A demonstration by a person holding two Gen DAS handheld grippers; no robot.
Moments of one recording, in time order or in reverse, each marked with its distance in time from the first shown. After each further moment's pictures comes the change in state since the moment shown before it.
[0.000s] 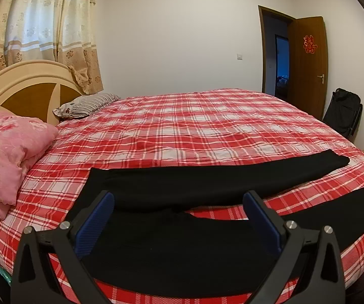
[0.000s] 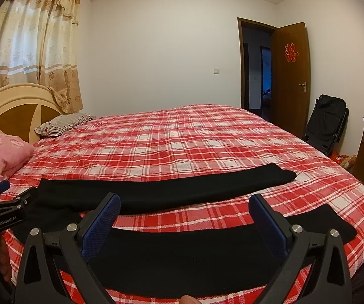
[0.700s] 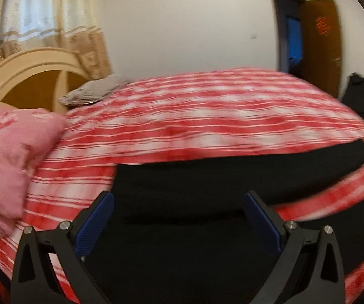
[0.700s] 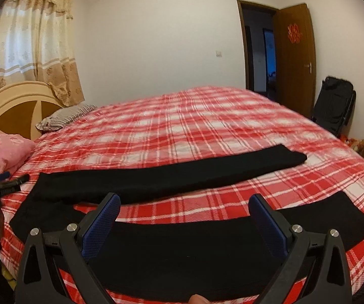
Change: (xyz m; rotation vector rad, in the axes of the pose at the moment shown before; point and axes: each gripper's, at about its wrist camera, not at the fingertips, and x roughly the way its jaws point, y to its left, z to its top) left arm 0.090 0.089 0.015 0.032 0.127 0.103; right arm 0.044 -0.031 -0.013 0.052 0.107 0.051
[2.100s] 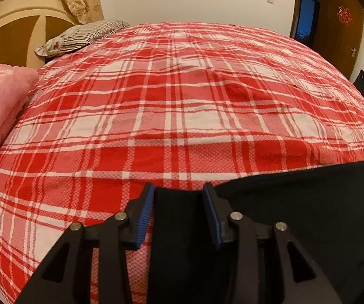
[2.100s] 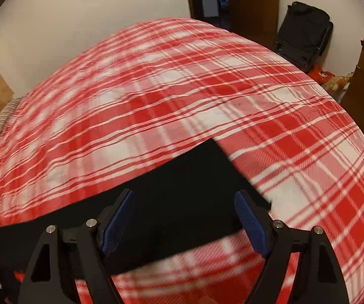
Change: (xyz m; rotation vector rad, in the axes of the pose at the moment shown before) left arm 0.202 0.097 0.022 -0.036 0.284 -0.133; right arm 0.249 -0.196 0.108 0.246 0.425 -0.214
